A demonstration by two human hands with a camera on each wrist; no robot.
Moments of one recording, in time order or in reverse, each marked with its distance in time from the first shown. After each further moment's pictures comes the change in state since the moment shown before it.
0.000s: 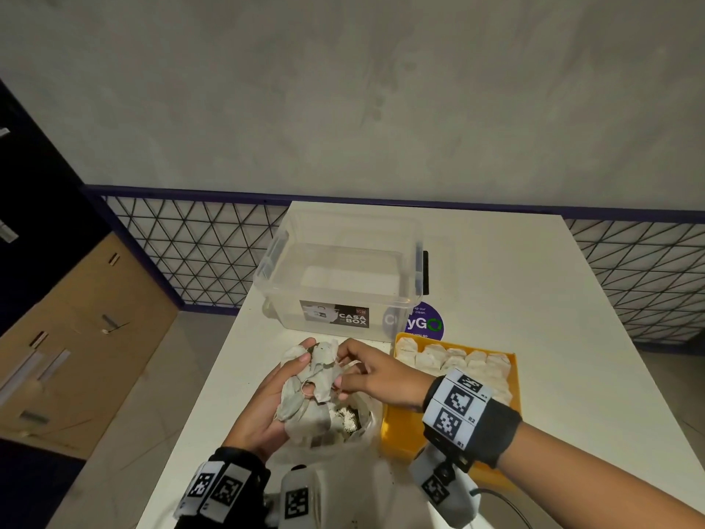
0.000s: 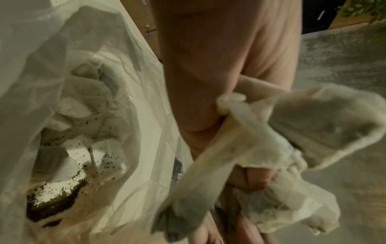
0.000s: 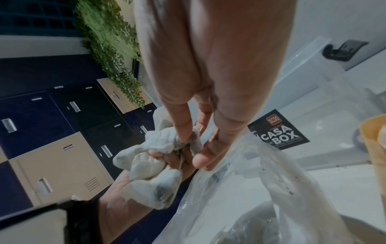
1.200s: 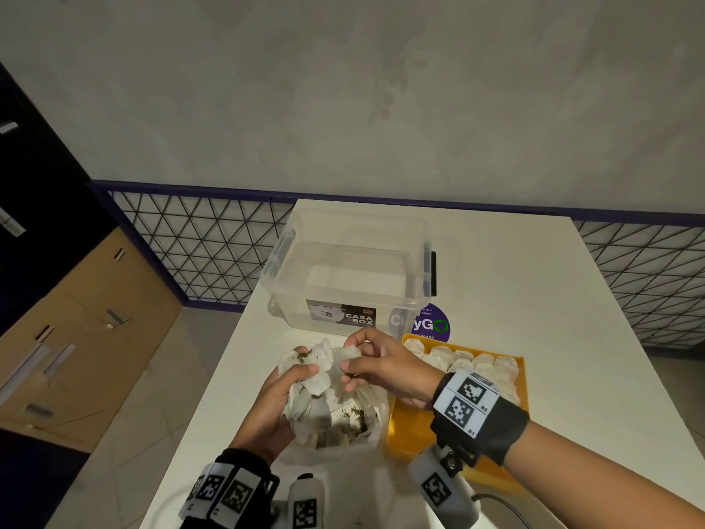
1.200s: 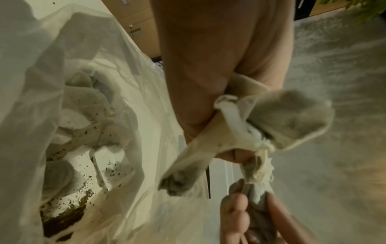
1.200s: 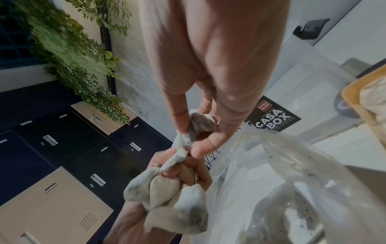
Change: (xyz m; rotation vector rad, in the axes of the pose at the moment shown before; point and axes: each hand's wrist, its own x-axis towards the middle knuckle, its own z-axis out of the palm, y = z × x) left_hand 0.002 0.002 -0.018 0.389 0.093 0.061; right_hand 0.006 -0.003 -0.004 0.453 0.073 0.011
